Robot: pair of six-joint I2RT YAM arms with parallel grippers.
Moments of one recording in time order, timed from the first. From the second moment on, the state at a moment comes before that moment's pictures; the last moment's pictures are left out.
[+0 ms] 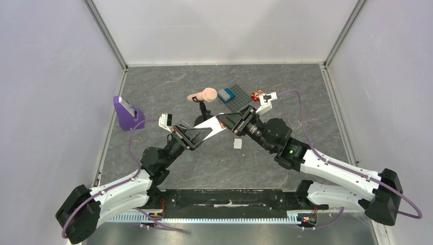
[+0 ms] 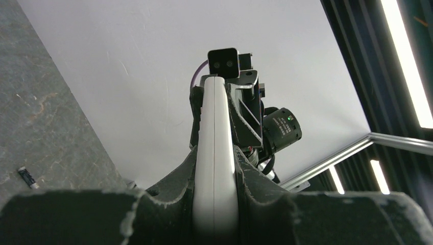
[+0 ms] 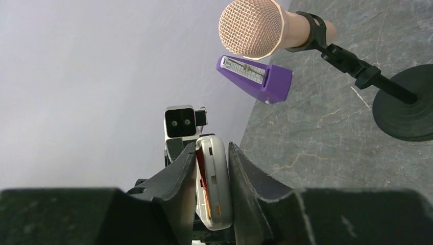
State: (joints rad) left arm -0.76 0.84 0.18 1.11 0.11 -1.36; right arm 0.98 1.03 0.78 0.29 0.21 1.07
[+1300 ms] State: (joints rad) left arm -0.76 0.64 0.14 0.85 0.05 -1.32; right arm 0.95 0.88 0.75 0.15 0.24 0.77
